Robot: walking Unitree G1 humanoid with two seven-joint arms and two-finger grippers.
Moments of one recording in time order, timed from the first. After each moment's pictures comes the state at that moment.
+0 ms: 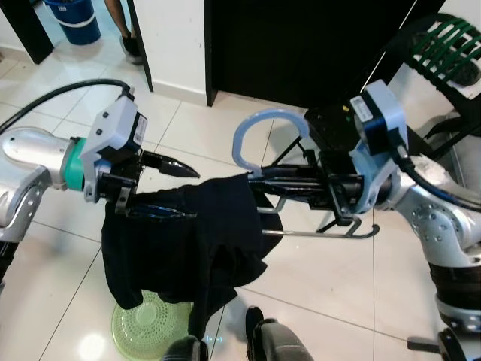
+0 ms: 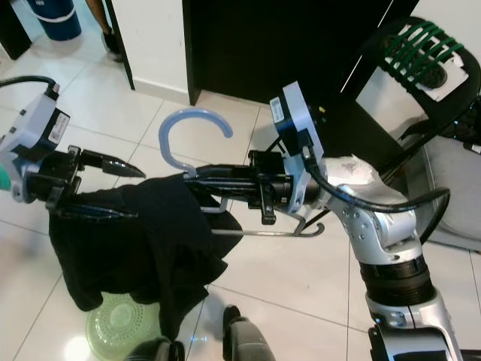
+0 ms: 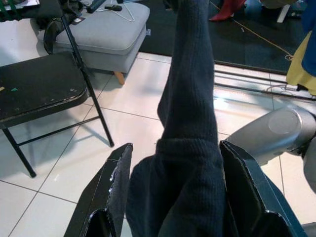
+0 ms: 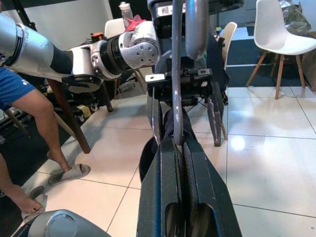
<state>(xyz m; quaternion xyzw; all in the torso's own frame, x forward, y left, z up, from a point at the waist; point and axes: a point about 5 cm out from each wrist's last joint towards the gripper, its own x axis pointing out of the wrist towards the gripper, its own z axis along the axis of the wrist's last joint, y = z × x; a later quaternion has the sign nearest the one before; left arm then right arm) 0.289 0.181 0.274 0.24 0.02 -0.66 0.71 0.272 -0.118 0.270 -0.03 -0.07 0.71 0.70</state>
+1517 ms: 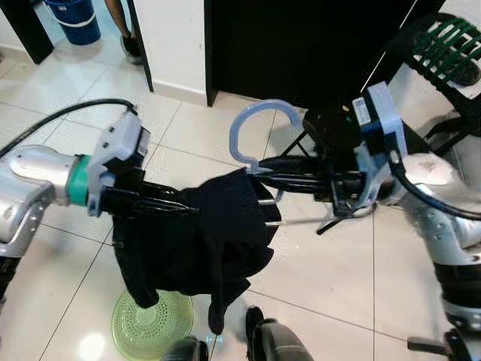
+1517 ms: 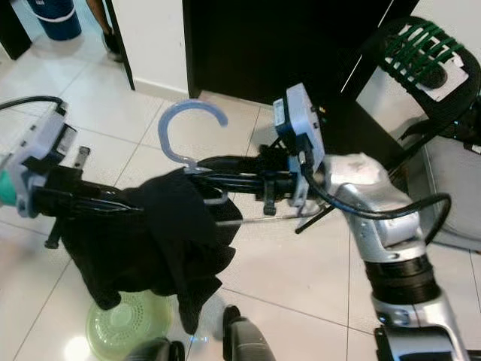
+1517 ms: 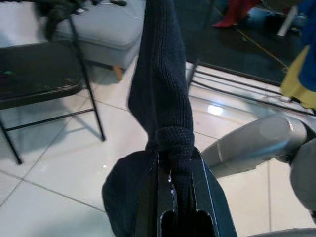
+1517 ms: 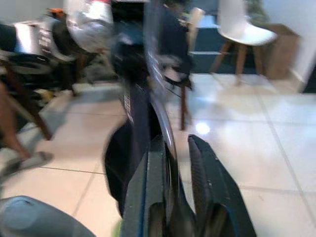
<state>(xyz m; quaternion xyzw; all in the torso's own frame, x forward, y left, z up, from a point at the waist) 0.279 0.194 0.266 0.20 0.03 -0.64 0.74 0.286 -0.144 0.271 -0.07 -0.08 0.63 0.77</state>
